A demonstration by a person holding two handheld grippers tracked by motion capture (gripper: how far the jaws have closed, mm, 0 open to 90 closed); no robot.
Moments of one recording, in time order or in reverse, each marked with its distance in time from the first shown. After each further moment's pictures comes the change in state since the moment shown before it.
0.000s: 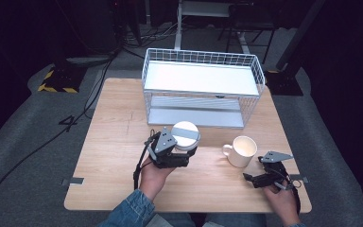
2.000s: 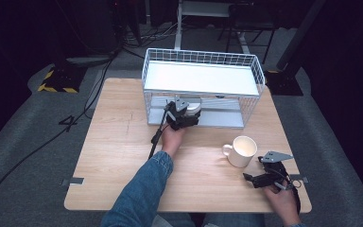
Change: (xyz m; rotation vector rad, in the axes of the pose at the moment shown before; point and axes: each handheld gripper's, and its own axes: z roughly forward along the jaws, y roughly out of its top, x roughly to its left) left arm 0.091 0.001 0.147 0.036 0.207 -0.102; right arm 0.000 0.000 0.000 0.000 -0.001 0.000
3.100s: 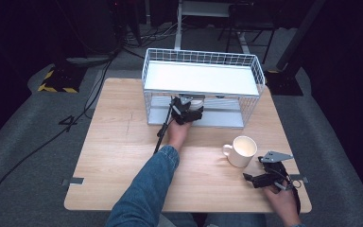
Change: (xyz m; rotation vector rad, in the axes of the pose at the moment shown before) left arm 0.006 0.004 0.036 0.044 0.011 -0.057; right arm 0.000 0.000 0.000 -0.002 0.000 -0.001
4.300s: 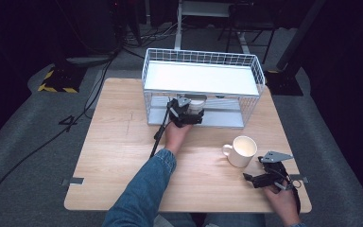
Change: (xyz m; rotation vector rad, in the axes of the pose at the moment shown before) left arm -0.004 -0.001 -0.028 -0.027 -0.038 0.000; right arm 0.000 0.000 0.000 0.000 0.000 0.001
